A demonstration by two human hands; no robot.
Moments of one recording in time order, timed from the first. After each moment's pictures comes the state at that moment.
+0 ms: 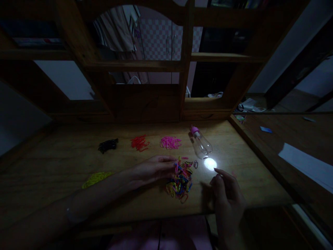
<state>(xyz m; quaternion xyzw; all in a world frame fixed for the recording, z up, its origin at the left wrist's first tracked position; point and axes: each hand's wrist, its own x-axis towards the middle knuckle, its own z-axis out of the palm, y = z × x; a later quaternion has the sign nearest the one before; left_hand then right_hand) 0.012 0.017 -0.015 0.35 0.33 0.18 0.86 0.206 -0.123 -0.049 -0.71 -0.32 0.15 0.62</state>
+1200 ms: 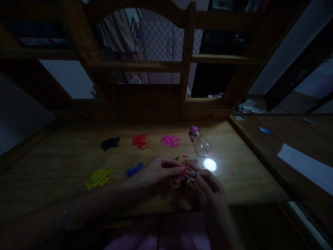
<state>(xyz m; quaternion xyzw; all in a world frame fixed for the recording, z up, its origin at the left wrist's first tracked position) 0.022 -0.011 0.006 0.52 0.33 0.17 0.77 0.179 -0.116 -0.014 -0.49 -0.32 0.51 0.64</state>
